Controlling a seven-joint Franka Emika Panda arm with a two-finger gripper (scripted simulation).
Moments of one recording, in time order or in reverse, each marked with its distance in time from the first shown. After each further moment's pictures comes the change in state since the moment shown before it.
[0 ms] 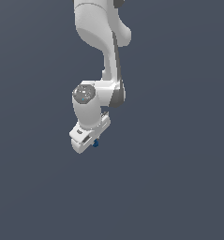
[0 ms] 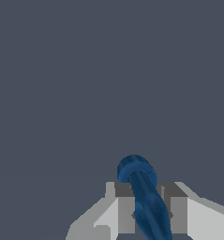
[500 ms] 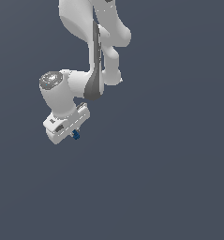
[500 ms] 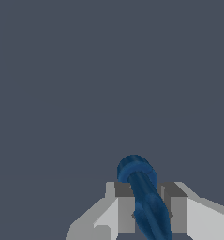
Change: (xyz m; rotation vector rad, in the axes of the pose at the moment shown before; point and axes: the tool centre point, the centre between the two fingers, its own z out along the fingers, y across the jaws) arm -0.092 0.037 -0.027 0.000 0.000 0.001
